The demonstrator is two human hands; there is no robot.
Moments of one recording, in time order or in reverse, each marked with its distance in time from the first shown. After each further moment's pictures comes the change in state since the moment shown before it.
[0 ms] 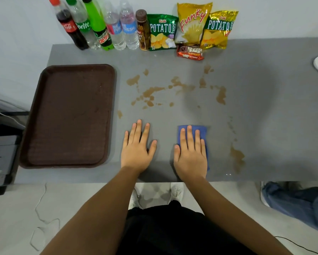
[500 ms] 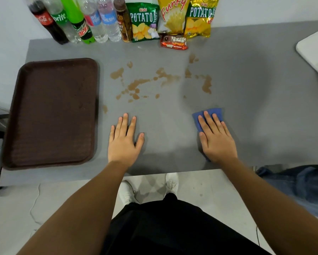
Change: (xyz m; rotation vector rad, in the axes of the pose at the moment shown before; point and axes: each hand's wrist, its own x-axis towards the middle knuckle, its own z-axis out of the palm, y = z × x) left_hand 0.000 -0.002 0.001 0.035 -0.022 -0.003; right_hand 0.022 0.135 -0.041 -0.060 -0.128 -0.113
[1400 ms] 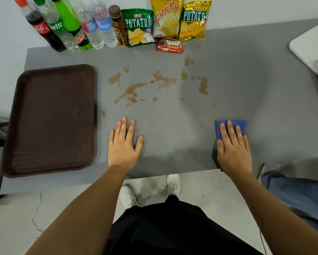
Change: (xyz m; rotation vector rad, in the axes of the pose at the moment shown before) left_hand 0.000 -0.002 0.006 0.002 0.023 0.001; right_hand -0.045 0.027 0.003 0.018 0.038 0.315
